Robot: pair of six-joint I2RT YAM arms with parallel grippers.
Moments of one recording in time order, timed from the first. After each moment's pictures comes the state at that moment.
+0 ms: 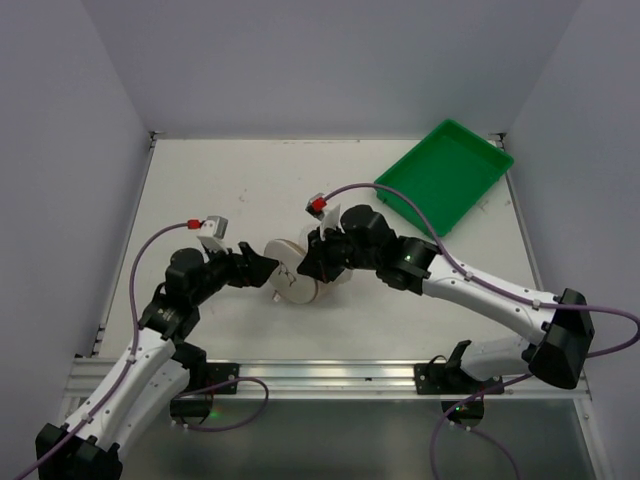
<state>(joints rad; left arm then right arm) -0.35 0.61 0.40 -0.12 0.25 -0.51 0.97 1.31 1.11 -0.29 -0.19 0.38</state>
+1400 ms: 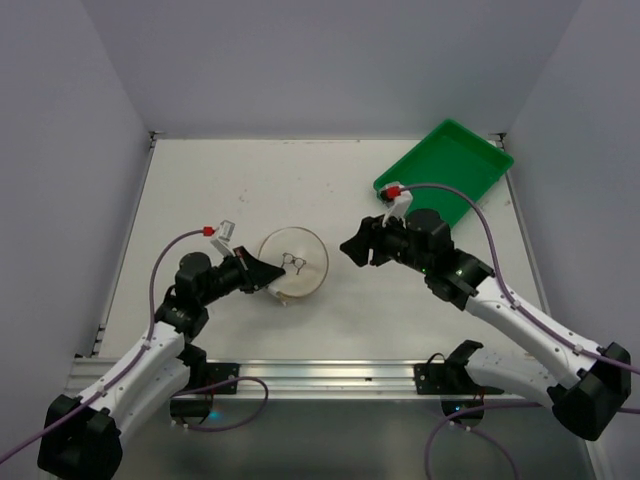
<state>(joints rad) -0.35 0.71 0.26 0.21 0.54 -0.82 0.68 1.05 0.87 -0.21 -0.18 0.40</state>
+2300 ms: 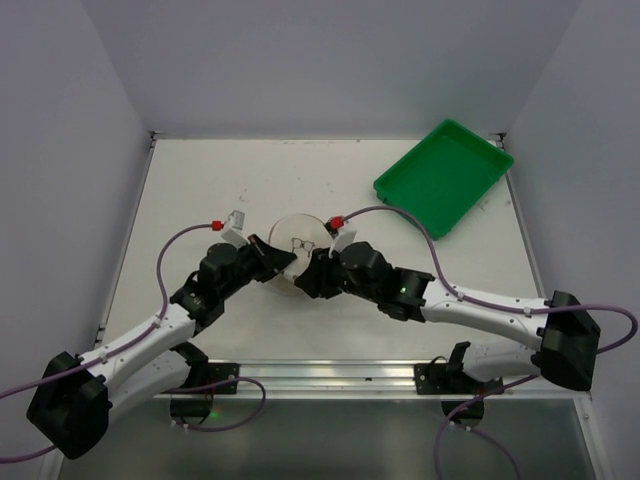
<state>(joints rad) -0.59 0.91 0.39 0.22 0.08 -1.02 1.09 1.25 0.82 -0.02 0.12 0.72</state>
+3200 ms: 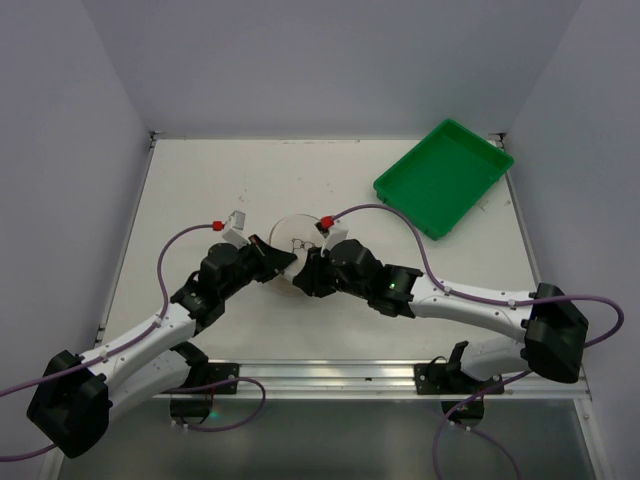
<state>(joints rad) -0.59 0.92 0.39 0.22 0.08 -1.02 1.09 1.34 0.87 -0.02 0.11 0.71</state>
